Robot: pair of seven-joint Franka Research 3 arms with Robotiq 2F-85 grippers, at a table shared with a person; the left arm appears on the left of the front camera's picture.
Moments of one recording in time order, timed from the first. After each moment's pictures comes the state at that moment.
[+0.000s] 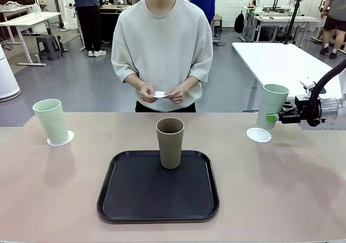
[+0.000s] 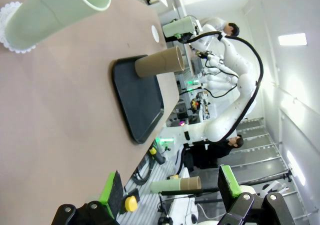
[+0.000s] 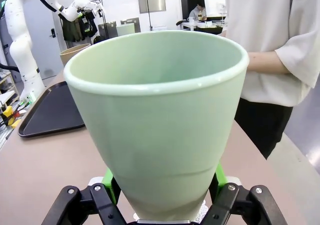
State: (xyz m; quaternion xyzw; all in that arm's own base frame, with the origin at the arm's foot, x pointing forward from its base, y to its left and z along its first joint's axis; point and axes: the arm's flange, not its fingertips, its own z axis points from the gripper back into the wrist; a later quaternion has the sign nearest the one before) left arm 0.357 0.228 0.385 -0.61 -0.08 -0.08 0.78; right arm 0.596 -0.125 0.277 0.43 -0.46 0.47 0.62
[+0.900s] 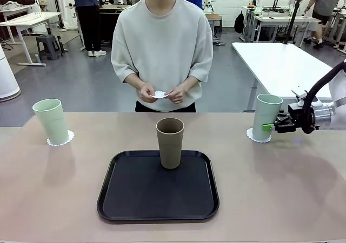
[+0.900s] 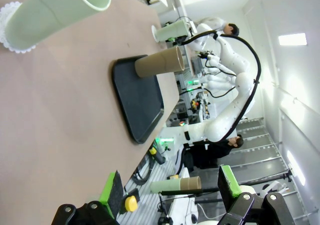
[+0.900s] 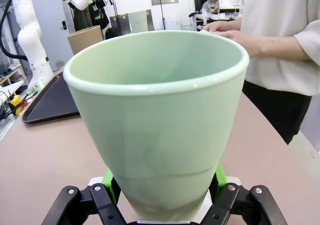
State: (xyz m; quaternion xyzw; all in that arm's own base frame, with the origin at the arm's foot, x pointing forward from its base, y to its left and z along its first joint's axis) left arm 0.357 0.228 0.385 -0.61 -0.08 -0.08 0.78; right arm 0.594 -0.110 0.245 0.45 -0.43 0.49 0.61
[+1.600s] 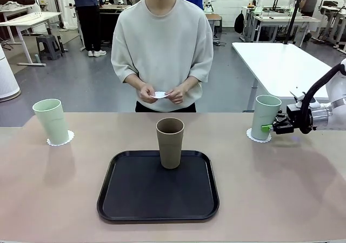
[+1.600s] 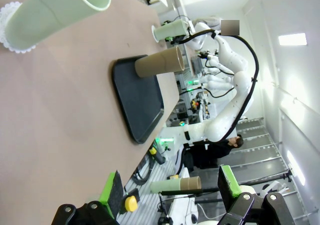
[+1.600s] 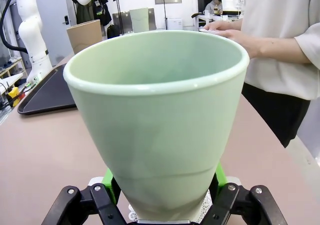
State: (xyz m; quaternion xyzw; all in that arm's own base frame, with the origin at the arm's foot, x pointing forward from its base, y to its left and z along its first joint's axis) left arm 0.357 0.228 0.385 -0.61 -0.08 -0.08 0.78; right arm 0.604 -0.111 0.235 0.44 -0.43 0.51 0.60
